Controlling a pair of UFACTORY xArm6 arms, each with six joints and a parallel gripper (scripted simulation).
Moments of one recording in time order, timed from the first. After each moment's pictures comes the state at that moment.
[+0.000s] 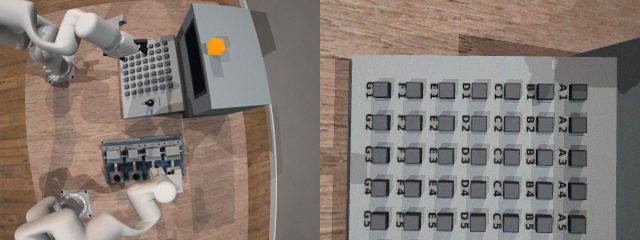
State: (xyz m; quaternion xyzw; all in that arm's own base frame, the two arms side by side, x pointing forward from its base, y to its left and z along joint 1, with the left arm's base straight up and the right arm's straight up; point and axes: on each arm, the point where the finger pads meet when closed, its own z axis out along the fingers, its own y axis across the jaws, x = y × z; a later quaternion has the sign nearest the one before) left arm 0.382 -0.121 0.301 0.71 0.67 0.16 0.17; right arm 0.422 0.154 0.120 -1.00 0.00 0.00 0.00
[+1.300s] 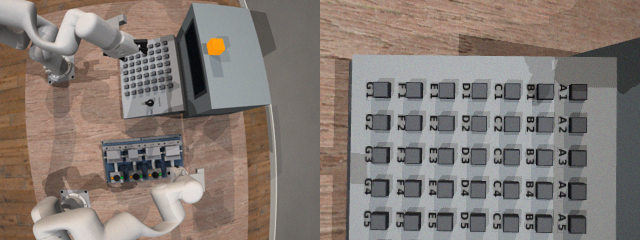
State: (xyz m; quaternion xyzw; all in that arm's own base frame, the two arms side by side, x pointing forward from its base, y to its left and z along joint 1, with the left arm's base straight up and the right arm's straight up) left arm 0.382 -0.121 0.301 0.71 0.67 0.16 0.17; right arm 0.497 0.152 0.152 -1.00 0.00 0.00 0.00
